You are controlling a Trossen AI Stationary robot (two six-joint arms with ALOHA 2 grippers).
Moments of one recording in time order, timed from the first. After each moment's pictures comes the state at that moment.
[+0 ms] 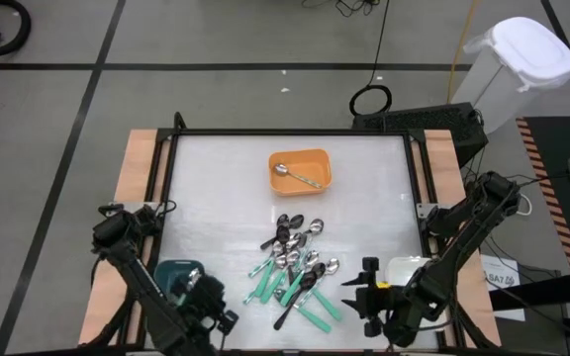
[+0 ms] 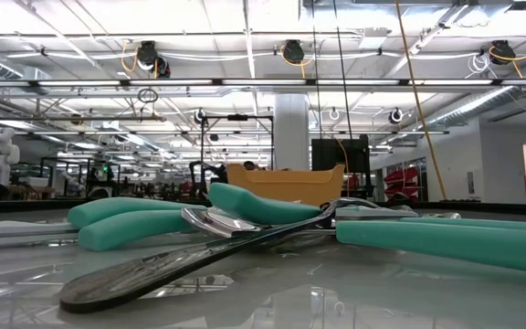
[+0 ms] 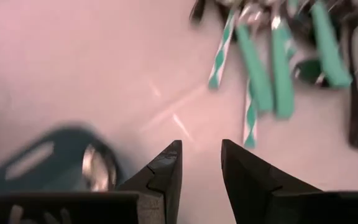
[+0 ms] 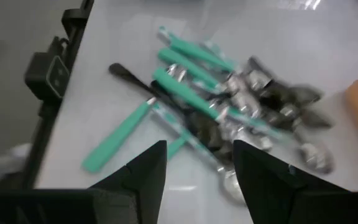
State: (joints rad) left arm -0.90 1.99 1.76 -1.57 -0.51 -1.90; right arm 0.88 1.54 1.12 -0.60 0.69 0.65
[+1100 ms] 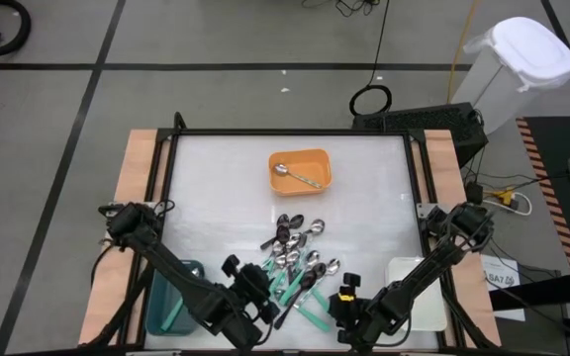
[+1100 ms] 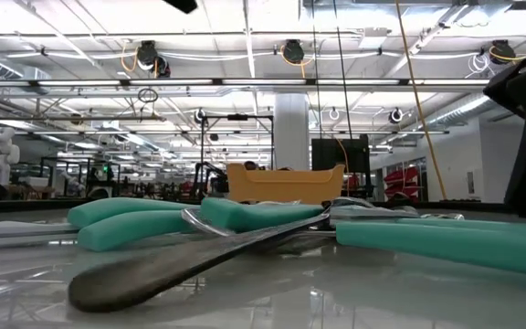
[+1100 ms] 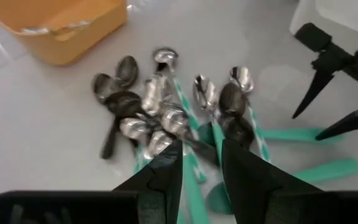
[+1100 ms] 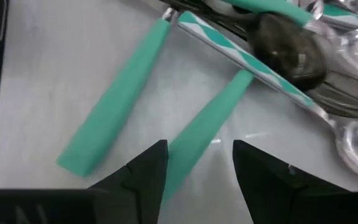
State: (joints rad) left arm -0.70 2.02 1.76 -1.09 -0.83 -1.35; right arm 0.82 1.91 1.12 -0.39 0.52 0.88
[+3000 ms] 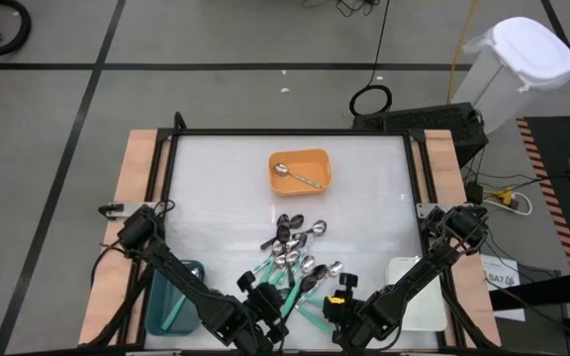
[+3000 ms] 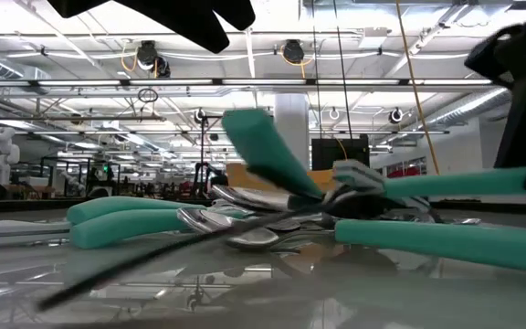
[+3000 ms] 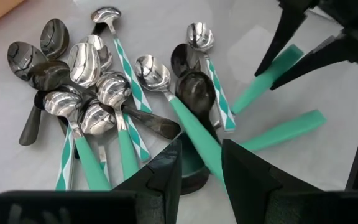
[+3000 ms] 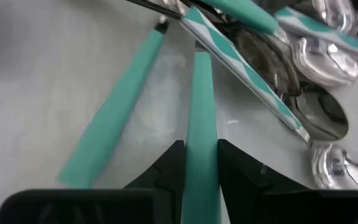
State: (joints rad) left arm -0.71 2.12 1.76 -0.86 -0.73 -1.21; right arm 0.79 1.94 1.28 -0.62 0.51 0.85
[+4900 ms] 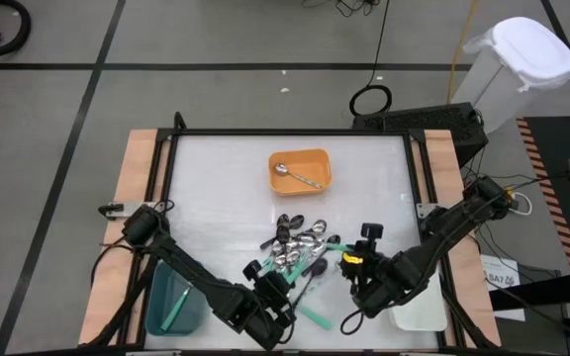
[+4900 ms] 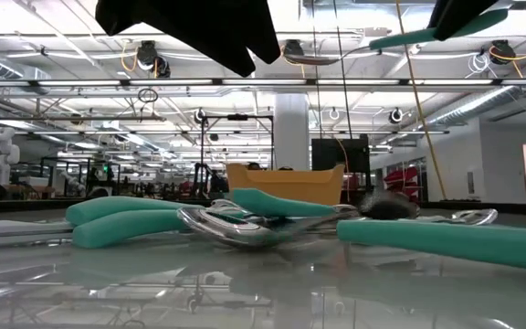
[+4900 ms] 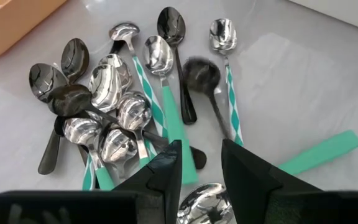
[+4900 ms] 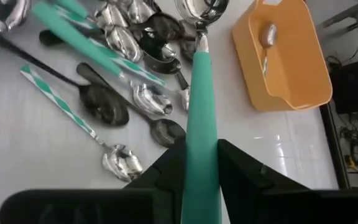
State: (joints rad) left arm -0.64 2.12 1.76 -0.86 -0.73 -1.14; right arm 0.68 1.62 1.40 -1.30 0.69 0.73
